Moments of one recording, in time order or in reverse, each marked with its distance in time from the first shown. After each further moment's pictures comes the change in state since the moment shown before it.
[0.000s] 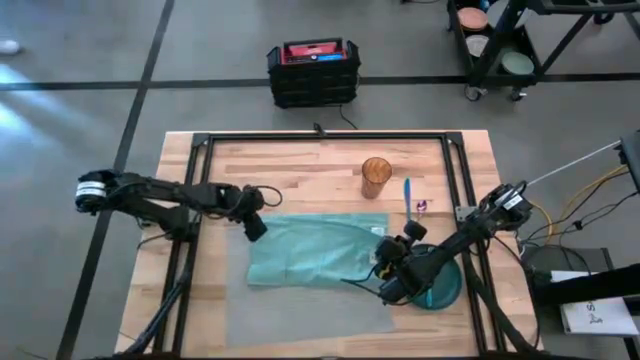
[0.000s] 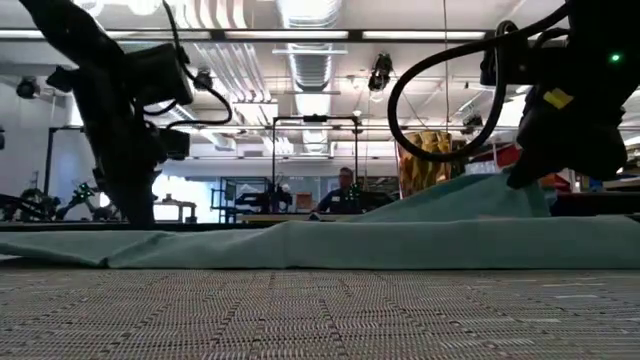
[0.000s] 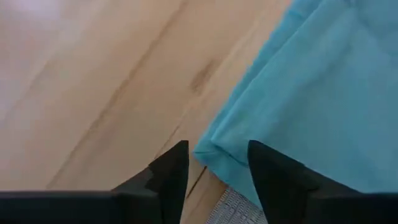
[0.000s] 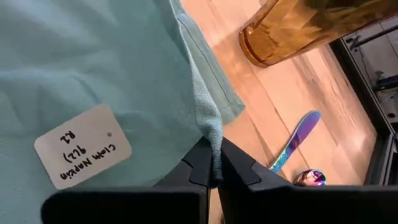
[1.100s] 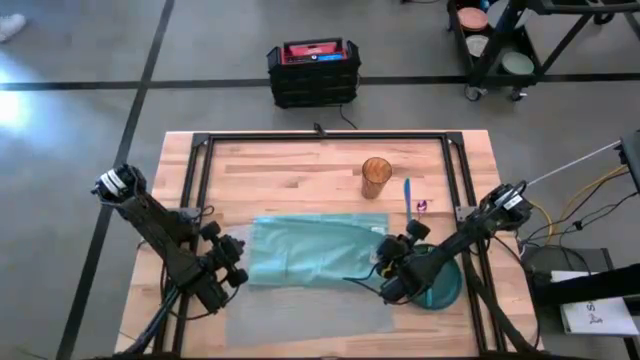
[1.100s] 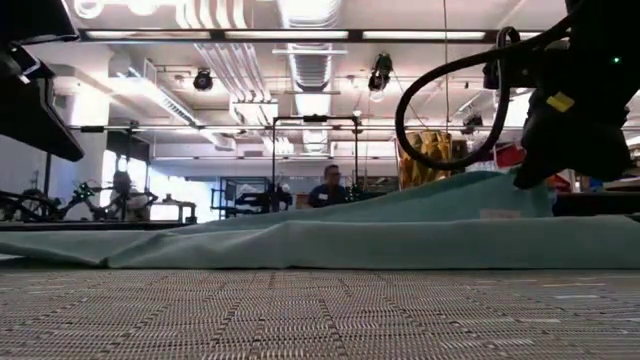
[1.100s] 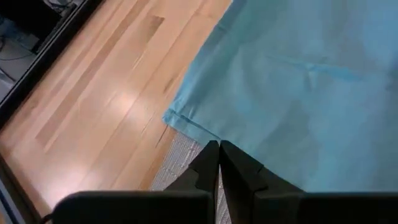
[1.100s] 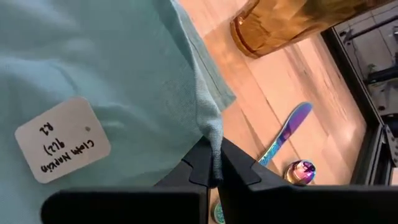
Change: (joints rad) left arm -1.026 0.217 0.335 -0.677 -0.686 -0.950; right arm 0.002 0.000 0.000 -0.048 -0.022 0.025
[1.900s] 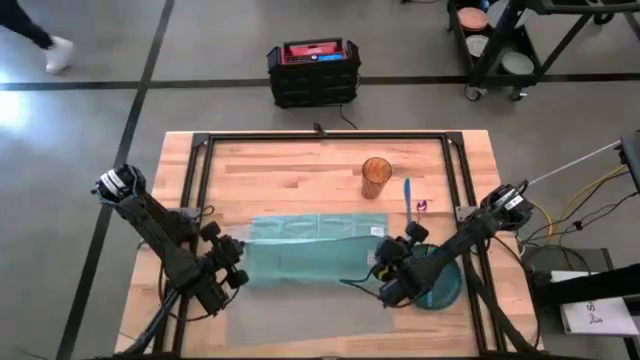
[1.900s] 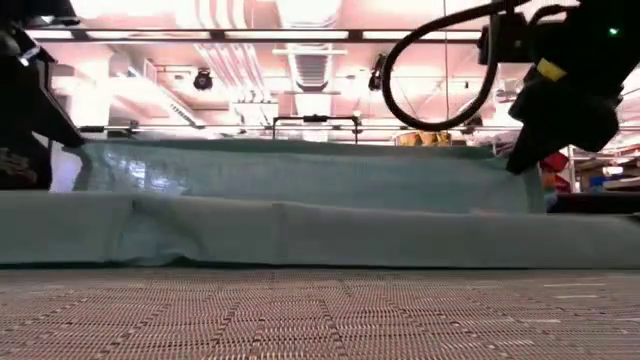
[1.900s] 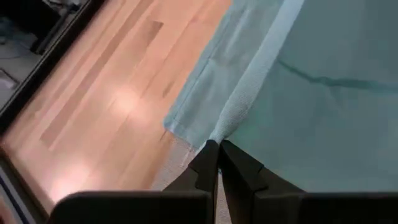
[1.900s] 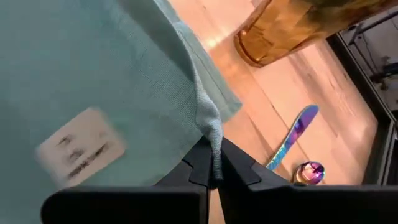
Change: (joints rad) left arm -0.015 0.000 0.033 -0.058 -0.002 0.001; right arm 0.013 0.000 0.050 0.000 0.000 0.031
